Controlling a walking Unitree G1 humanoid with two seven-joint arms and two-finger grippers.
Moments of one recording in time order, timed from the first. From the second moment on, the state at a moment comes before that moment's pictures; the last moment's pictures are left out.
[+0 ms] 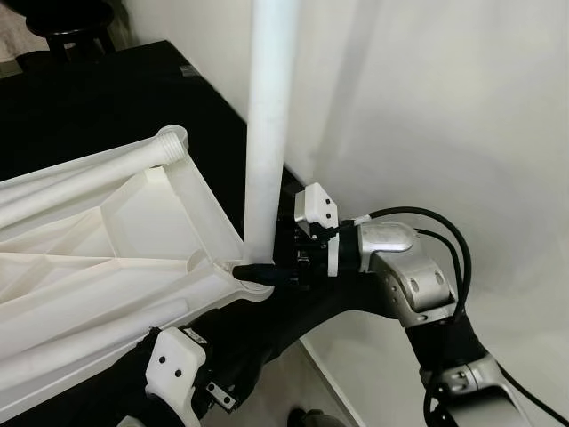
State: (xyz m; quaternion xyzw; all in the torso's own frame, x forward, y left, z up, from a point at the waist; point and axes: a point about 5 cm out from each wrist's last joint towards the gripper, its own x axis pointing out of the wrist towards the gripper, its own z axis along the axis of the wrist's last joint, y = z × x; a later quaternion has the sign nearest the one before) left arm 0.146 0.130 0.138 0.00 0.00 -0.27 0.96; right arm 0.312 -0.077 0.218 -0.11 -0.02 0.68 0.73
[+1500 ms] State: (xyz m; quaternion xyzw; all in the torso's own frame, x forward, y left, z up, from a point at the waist) left arm 0.152 0.131 0.139 -0.02 -0.03 -0.29 0.96; right arm 0.289 -0.064 0.180 0.00 0.02 0.47 0.88
